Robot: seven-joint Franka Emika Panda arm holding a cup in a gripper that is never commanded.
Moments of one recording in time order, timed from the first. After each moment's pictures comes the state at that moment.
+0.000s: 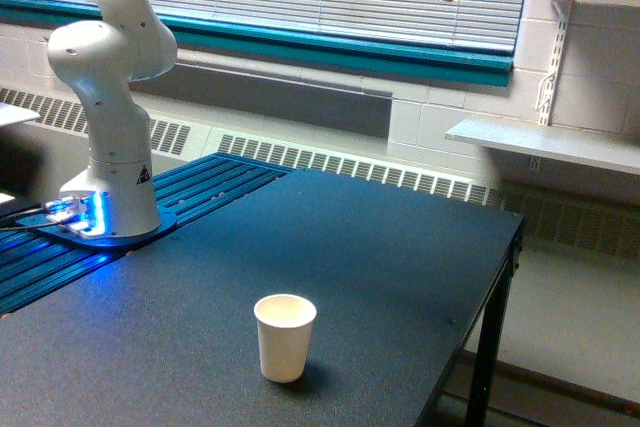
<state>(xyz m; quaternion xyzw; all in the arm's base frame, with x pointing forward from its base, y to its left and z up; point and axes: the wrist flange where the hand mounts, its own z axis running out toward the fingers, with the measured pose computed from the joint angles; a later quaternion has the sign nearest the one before) 0.567 -0.122 0.618 -0.83 0.43 -0.34 0.11</state>
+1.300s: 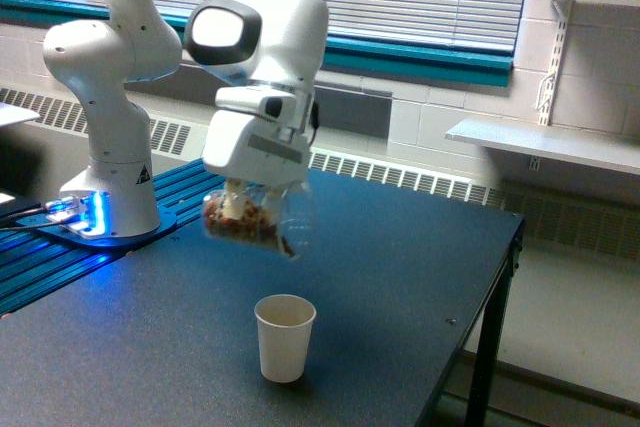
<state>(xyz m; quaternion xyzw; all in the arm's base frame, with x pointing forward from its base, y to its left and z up) 0.437 -0.204 0.302 -0.90 0.37 -0.09 -0.19</state>
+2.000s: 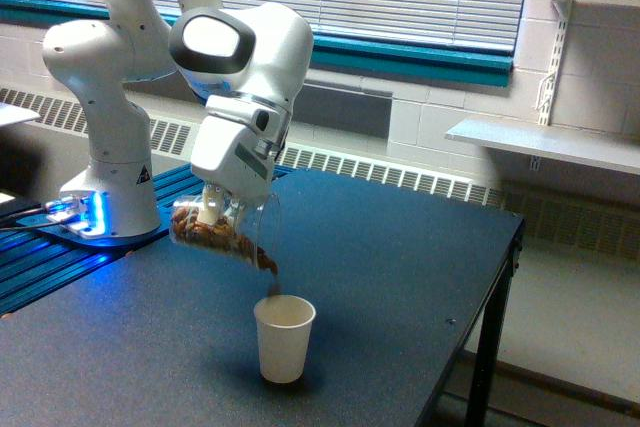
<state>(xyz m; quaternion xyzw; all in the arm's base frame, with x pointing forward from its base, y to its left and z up) 0.411 -0.202 0.281 -0.92 0.29 -0.08 -0.26</state>
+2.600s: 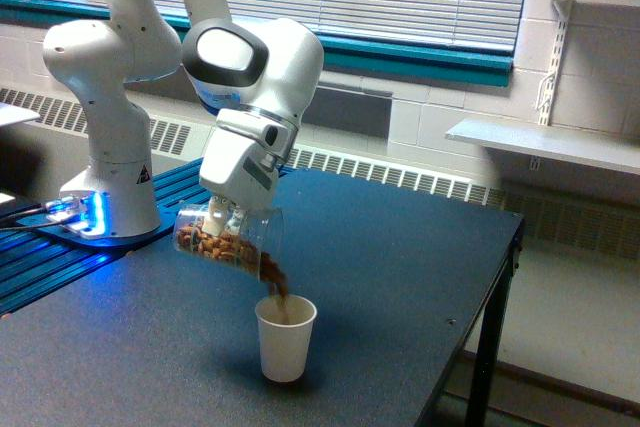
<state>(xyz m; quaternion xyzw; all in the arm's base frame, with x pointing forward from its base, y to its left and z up) 0.417 -0.194 0.265 -0.92 0.28 -0.06 -0.28</state>
